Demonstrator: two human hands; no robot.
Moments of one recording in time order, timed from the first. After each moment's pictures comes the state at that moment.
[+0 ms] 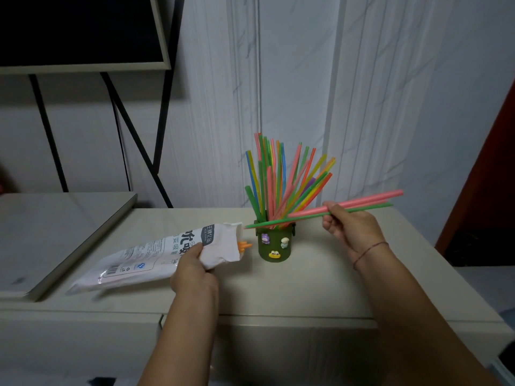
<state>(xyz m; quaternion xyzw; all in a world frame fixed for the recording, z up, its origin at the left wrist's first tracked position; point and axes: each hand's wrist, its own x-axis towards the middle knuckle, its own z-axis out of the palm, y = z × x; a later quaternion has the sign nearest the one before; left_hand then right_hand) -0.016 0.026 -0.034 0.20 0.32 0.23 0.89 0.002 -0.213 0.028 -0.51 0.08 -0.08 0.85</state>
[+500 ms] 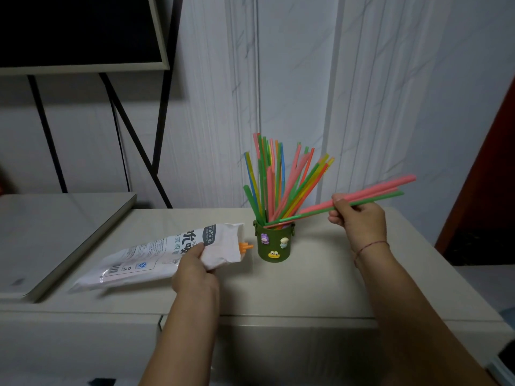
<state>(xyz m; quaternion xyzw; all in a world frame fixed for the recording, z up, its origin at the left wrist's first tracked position) -0.019 0.021 -0.029 0.22 0.34 0.22 0.89 0.008 -0.221 0.027 -0.64 0.06 -0.22 0.73</state>
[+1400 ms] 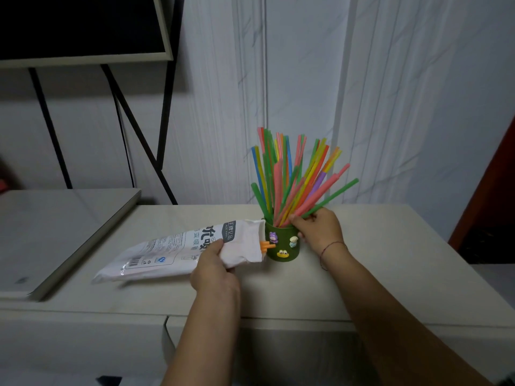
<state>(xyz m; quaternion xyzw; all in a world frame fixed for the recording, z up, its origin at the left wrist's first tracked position) -0.015 0.003 -0.027 0.22 0.35 0.19 0.89 0.035 -0.161 -0.005 -0.80 0.02 -0.09 0.59</state>
